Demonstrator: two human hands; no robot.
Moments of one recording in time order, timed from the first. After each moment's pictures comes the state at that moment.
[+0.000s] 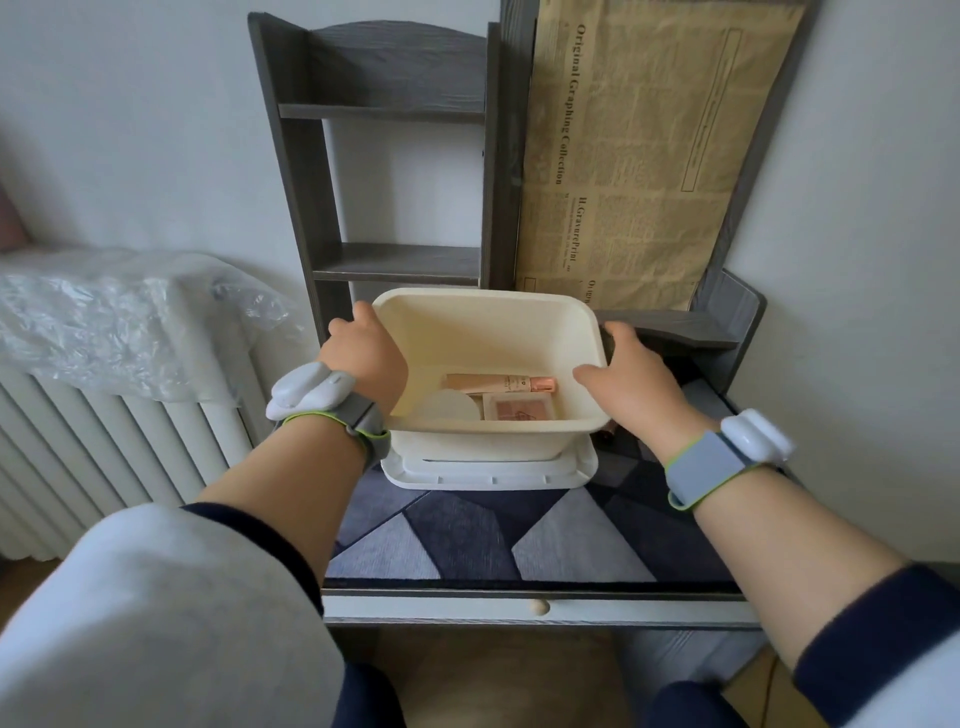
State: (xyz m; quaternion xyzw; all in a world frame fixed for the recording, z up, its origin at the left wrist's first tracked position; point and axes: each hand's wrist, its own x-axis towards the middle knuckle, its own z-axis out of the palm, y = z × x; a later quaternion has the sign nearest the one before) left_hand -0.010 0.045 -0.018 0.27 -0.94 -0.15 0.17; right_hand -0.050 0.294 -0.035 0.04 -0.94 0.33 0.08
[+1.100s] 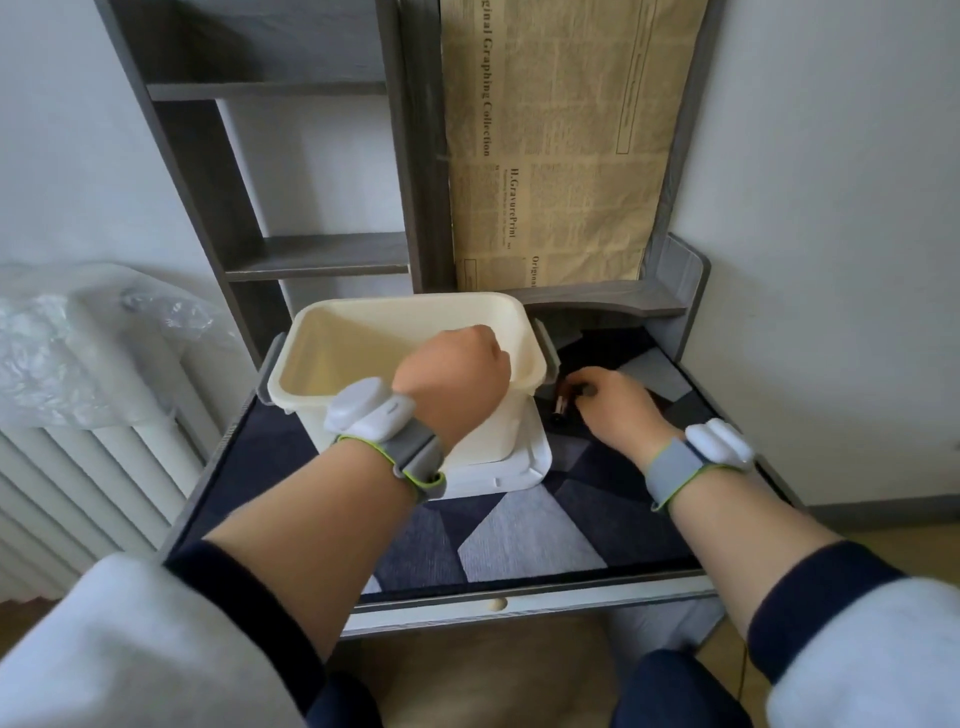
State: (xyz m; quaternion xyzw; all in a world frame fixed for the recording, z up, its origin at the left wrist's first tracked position) left_hand -0.015 0.169 -0.022 -0.02 -0.98 -0.15 0.14; right_hand -0.071 0.352 -0.102 0.03 -0.94 0.33 0.04
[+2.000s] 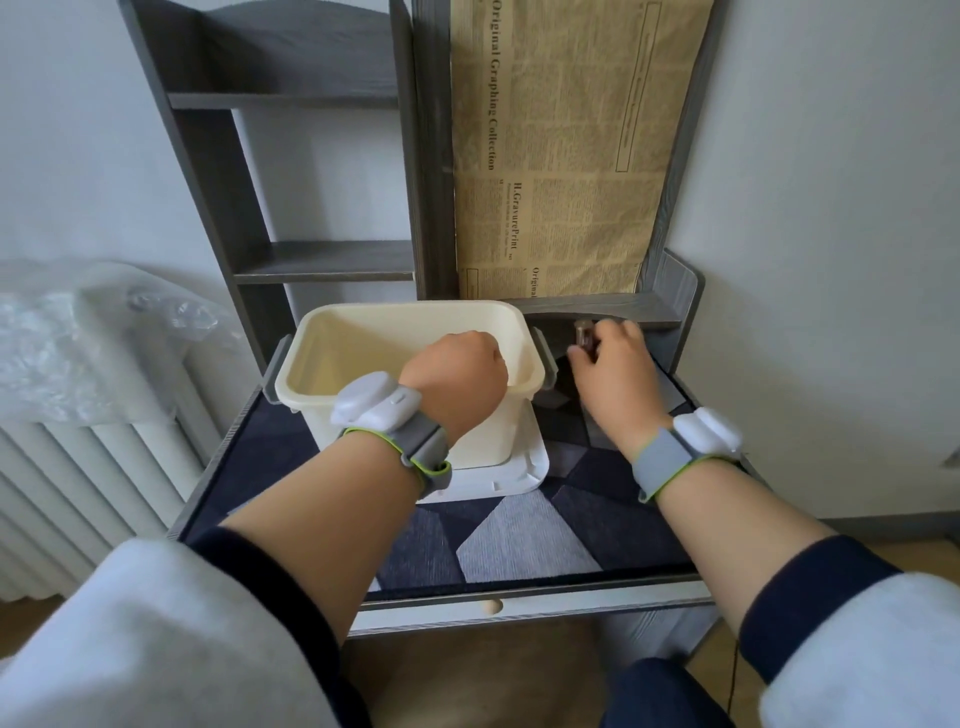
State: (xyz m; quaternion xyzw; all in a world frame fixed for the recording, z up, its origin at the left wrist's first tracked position) left_hand -0.016 0.164 -0.017 -0.03 -0.98 -0.18 0.13; right_hand -0.063 0.335 -0.060 0.04 -0.92 0.30 0.25
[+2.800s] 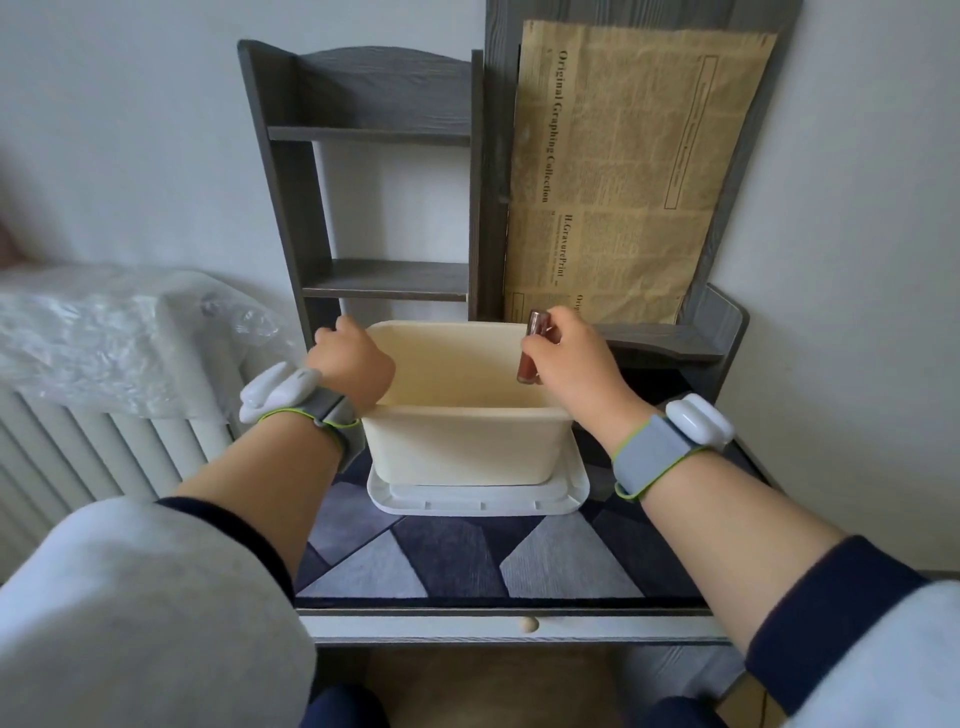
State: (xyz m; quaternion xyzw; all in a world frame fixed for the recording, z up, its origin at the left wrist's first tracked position) left_hand 0.001 0.055 0.011 0.28 -0.93 -0.21 0.11; right_hand -0.053 0.249 -0.014 0.12 -0.86 0.47 0.14
